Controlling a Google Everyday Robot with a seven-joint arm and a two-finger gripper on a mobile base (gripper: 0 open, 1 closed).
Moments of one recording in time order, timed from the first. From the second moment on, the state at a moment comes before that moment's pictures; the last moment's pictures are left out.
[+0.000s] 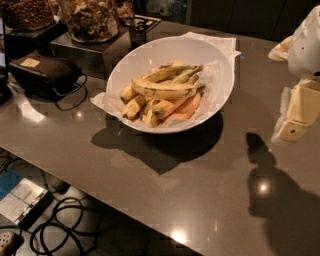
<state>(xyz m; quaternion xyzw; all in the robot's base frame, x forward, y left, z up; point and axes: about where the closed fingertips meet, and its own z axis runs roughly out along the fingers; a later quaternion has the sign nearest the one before) 0.438 -0.217 0.977 -0.60 0.78 -0.03 0.16</state>
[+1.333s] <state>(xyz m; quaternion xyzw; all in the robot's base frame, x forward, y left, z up) 0.433 -0.110 1.016 -0.66 0.73 -0.06 0.13</state>
